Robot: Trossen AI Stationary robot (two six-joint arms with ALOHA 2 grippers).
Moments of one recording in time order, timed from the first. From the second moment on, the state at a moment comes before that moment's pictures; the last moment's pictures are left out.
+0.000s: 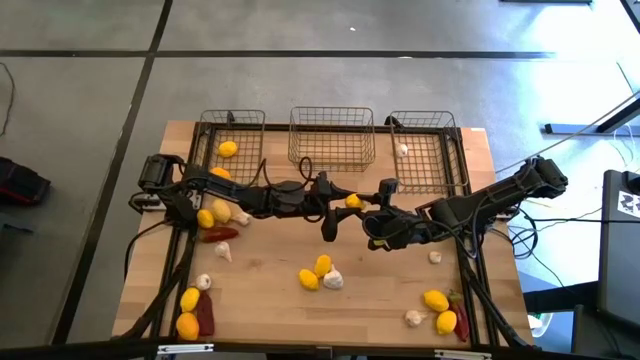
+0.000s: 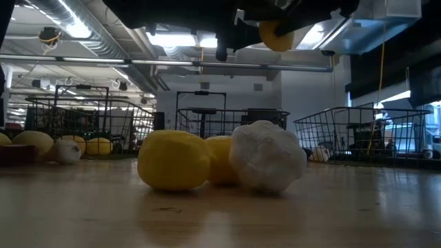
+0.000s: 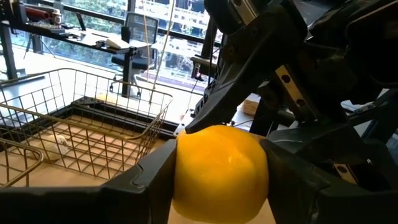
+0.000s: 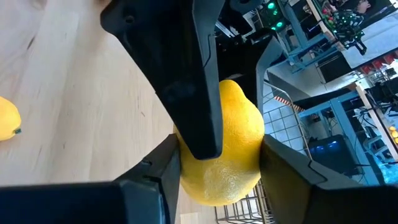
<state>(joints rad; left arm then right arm) -0.05 1.76 1.02 0.67 -0.23 -0.24 0.40 1.38 1.11 -0.44 0.80 -0.19</state>
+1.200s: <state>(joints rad) -0.05 1.46 1.02 0.02 -0.47 -0.16 0.45 1.28 1.02 -0.85 0.72 0.30</state>
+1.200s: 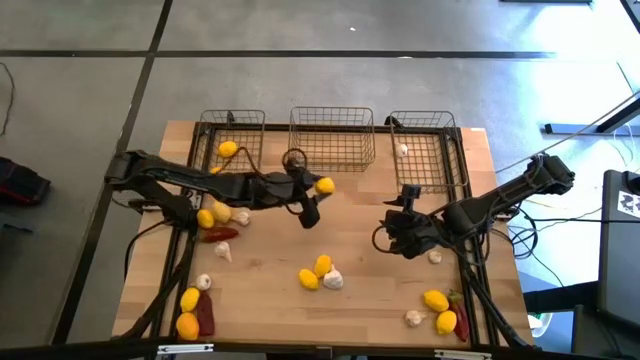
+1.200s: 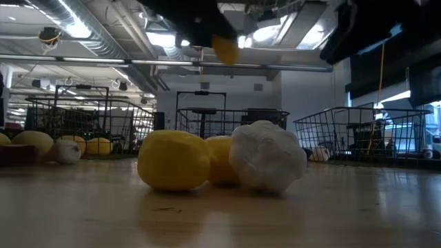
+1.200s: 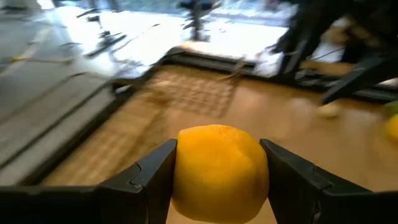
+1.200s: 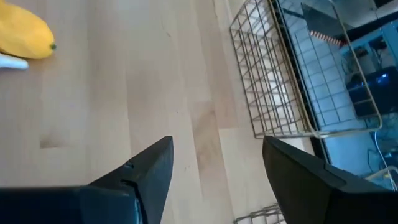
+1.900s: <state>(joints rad) 0.20 1.18 1.02 -0.77 -0.72 -0.43 0.35 1.28 0.93 -0.70 0.54 0.31</state>
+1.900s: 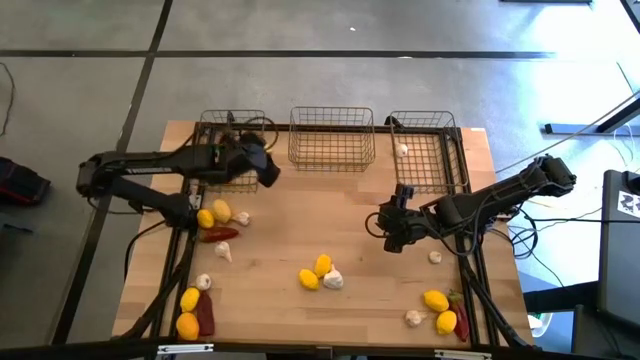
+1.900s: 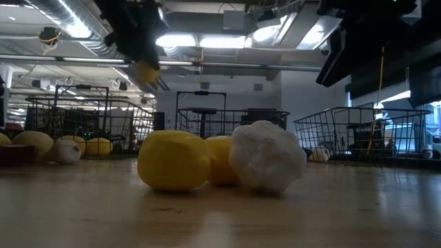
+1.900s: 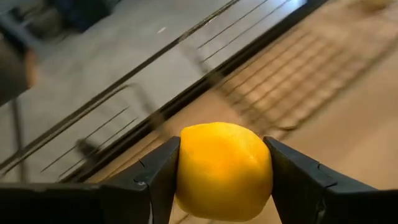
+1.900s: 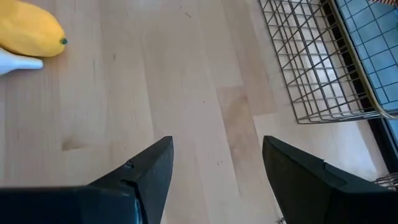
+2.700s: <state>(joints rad) 0.59 1.24 1.02 -0.91 -0.68 -0.38 0.35 1.28 0.93 -0.71 0.53 0.31</state>
